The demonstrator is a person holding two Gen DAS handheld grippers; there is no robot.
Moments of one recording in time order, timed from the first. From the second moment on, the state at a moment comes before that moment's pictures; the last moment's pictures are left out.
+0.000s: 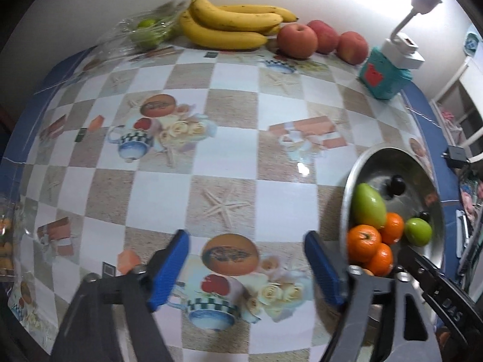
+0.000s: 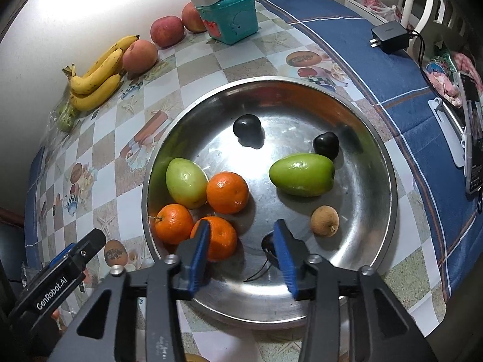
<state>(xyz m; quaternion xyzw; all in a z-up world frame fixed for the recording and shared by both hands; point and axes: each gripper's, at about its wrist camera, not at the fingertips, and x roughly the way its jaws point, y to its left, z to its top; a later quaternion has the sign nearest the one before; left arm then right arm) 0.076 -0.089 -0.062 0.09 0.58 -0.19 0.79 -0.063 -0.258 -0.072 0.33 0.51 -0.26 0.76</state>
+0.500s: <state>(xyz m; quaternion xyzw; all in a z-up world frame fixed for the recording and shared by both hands) 0.079 -0.088 -0.077 0.14 0.56 -0.18 0.79 -0.062 -0.255 -0.074 0.32 0.49 -0.26 0.77</state>
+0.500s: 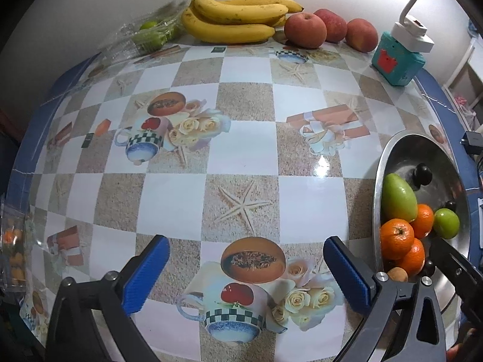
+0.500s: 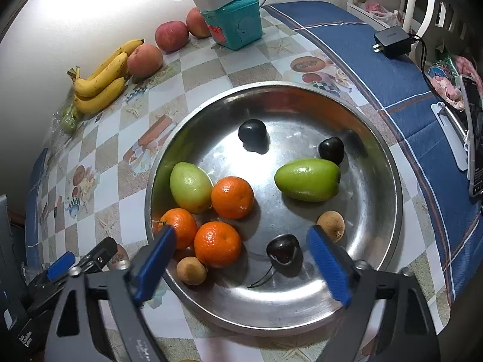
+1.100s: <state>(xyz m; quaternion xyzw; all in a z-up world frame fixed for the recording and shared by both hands) 0.042 -0.040 -0.041 0.15 0.55 -0.13 0.81 -0.090 -0.229 -0.064 0.32 0.49 -0.24 0.77</state>
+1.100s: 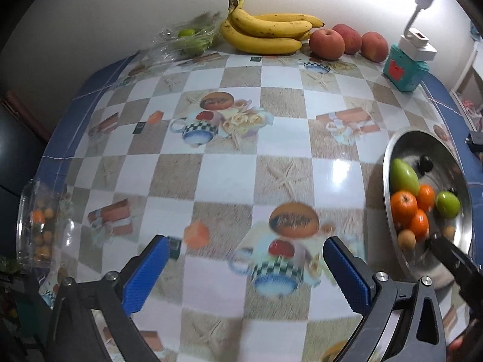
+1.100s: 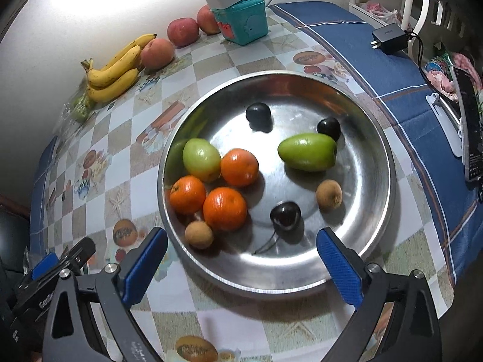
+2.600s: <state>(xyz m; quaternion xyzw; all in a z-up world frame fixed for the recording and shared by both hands) 0.016 -0.004 -0.012 0.11 0.52 -0.15 0.83 -0.106 -0.196 -0.041 0.25 0.50 -0.23 0.80</state>
